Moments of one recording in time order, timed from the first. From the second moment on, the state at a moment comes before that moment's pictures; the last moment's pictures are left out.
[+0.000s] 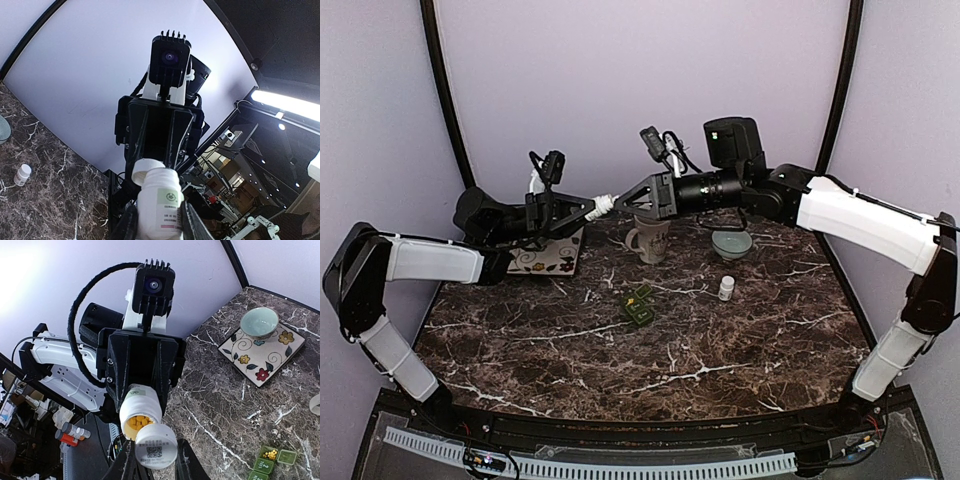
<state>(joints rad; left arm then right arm) -0.49 1.59 0.86 1.28 1.06 -1.31 0.86 1.62 1.56 -0.25 -0.56 0.45</state>
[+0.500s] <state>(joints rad) -0.49 1.59 0.86 1.28 1.06 -1.31 0.86 1.62 1.56 -0.23 -0.56 0.47</state>
